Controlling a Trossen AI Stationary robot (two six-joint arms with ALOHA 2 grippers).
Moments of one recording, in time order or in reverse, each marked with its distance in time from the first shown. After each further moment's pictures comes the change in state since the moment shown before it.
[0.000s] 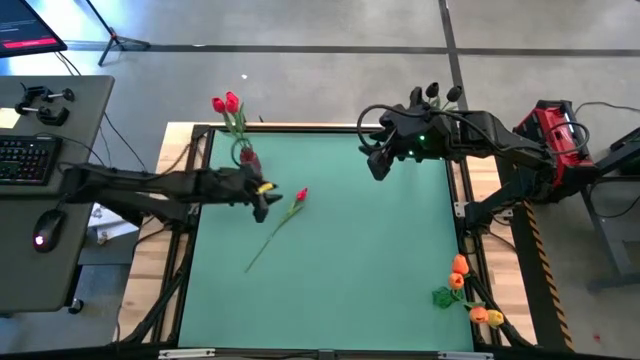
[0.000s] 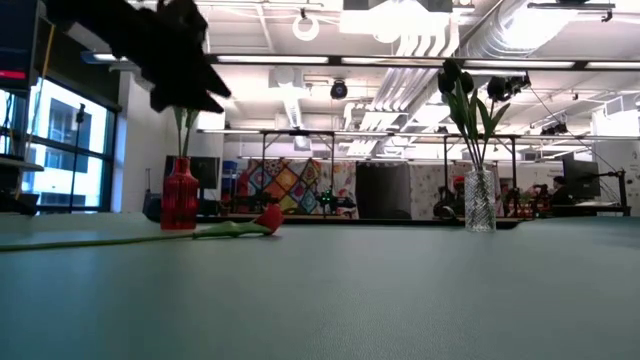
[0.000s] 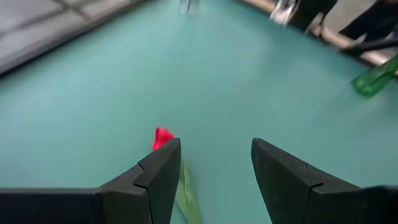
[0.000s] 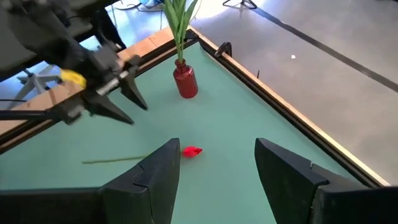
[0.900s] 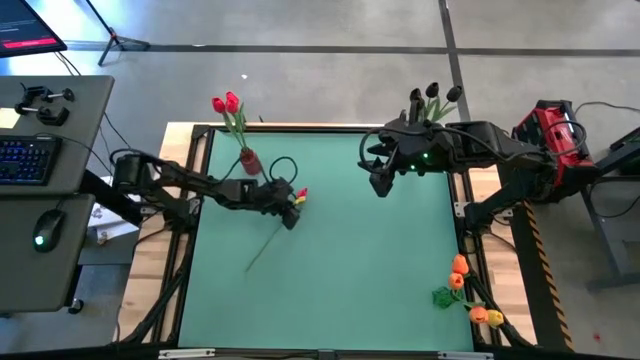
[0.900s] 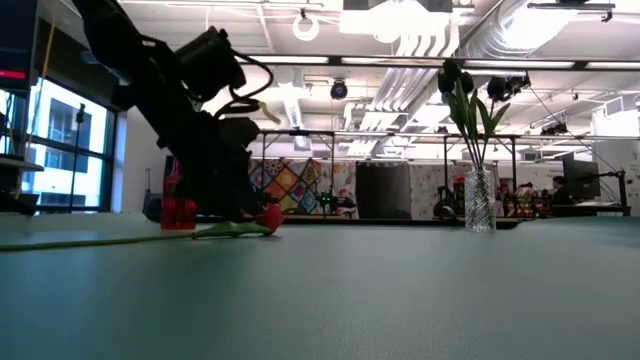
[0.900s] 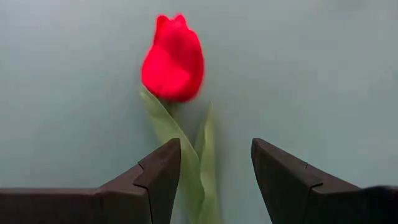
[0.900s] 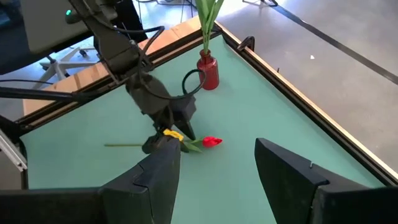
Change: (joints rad) left arm 0.054 0.623 -0.001 0.288 0.114 -0.210; right arm 0.108 0.000 0.000 -0.010 0.013 0.026
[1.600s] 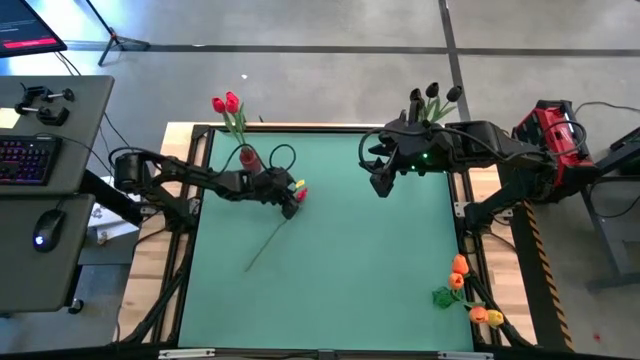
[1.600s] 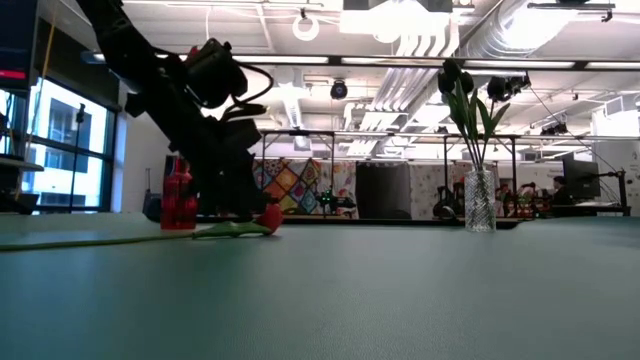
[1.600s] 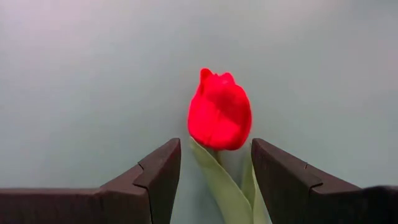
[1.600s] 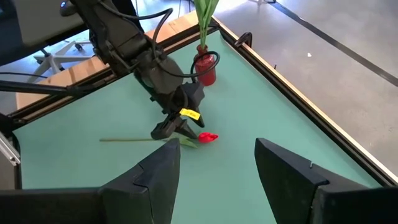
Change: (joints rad) left arm 0.133 0.007 0.000 0.051 0.048 0.176; right arm -0.005 0.000 0.000 -0.022 -0.001 -0.011
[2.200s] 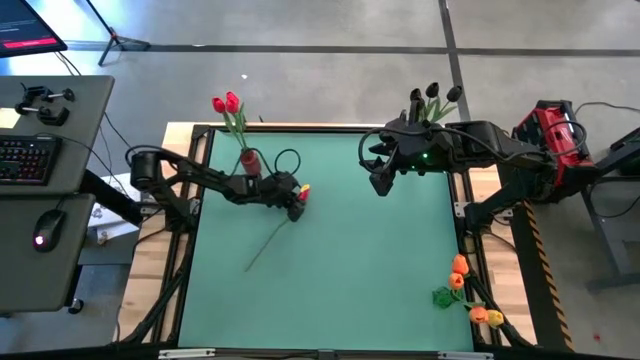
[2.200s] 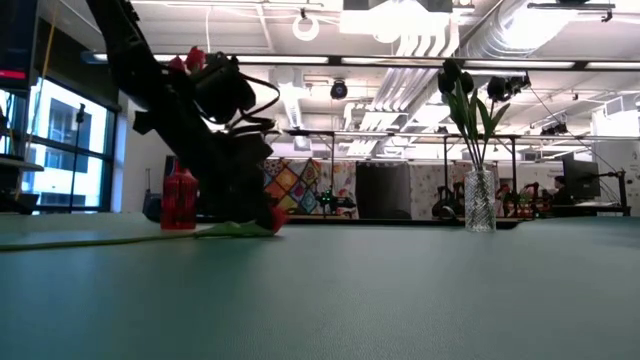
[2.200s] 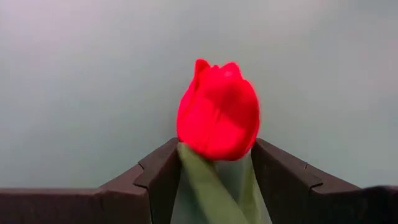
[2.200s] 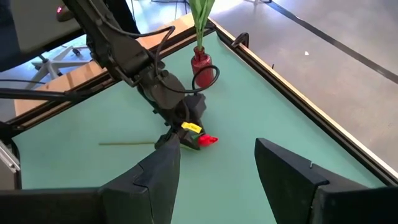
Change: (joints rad) left arm -0.023 0.132 0.004 0.108 0.010 -0.042; right arm 0.000 0.000 0.000 0.000 0.013 0.025
